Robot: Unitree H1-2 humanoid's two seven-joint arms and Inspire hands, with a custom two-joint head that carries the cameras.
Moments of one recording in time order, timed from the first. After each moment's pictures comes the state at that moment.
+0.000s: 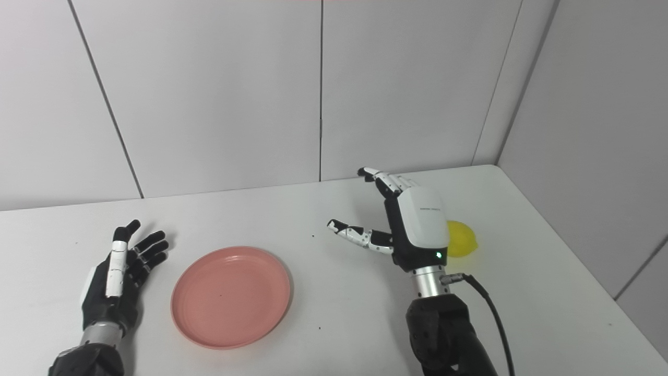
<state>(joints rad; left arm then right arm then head) -0.35 -0.01 0.12 0.19 -0.17 0.19 -0.01 -0.25 -0.23 0.04 -0.08 -0.92 -0.02 -0.29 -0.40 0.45</state>
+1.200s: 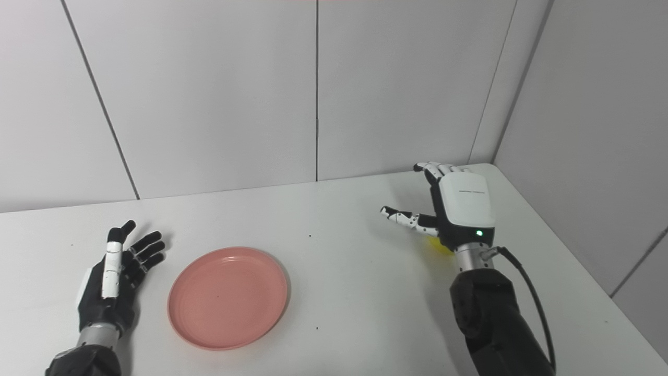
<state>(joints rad) -0.35 -0.01 0.12 0.20 -0.17 0.19 -0.01 -0.28 -0.42 -0.02 0.02 -0.99 0.17 -0.22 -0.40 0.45</state>
